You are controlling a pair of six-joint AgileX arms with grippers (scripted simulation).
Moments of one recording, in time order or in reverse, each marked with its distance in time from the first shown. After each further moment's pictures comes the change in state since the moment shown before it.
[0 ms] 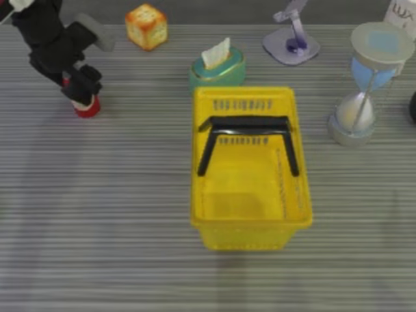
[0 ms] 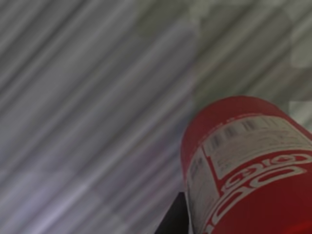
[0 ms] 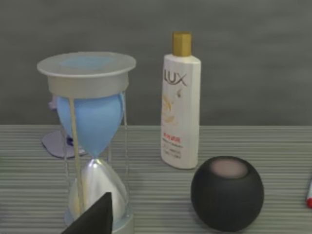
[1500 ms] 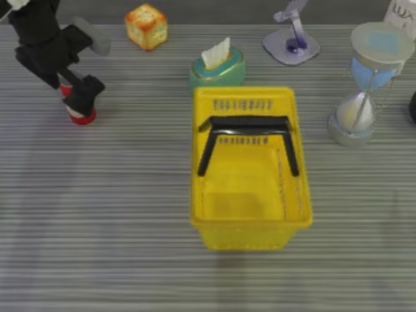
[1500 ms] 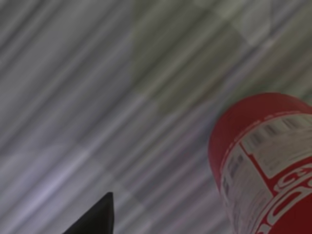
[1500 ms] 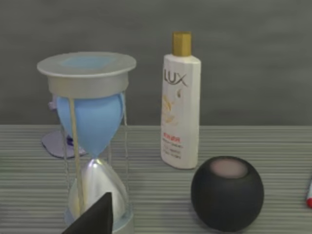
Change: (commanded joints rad) left arm 0.007 0.015 0.033 -0.062 -0.043 0.022; right arm 0.000 0.000 0.000 0.000 0.000 0.000
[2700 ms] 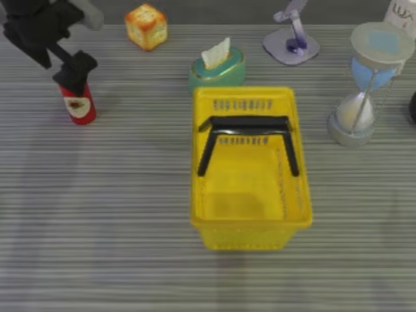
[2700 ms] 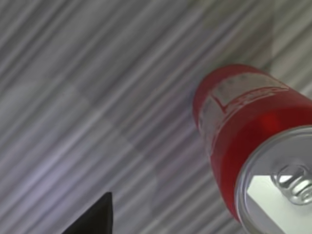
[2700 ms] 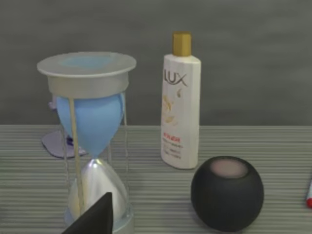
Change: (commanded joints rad) left arm 0.006 0.008 0.219 -0.207 0.001 0.005; right arm 0.000 0.000 0.000 0.000 0.000 0.000
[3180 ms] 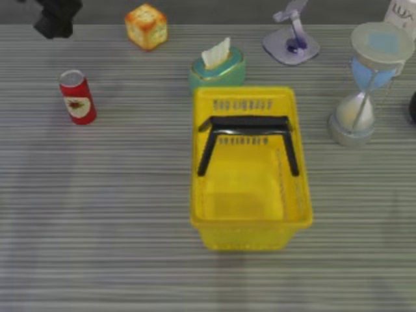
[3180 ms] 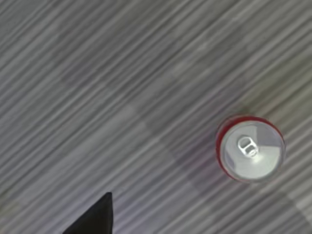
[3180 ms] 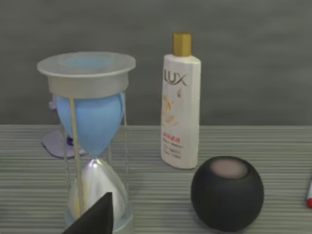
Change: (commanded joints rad) left arm -0.002 -0.375 -0.268 0.212 0.021 -0.084; right arm 0.000 0.000 0.000 0.000 0.000 0.000
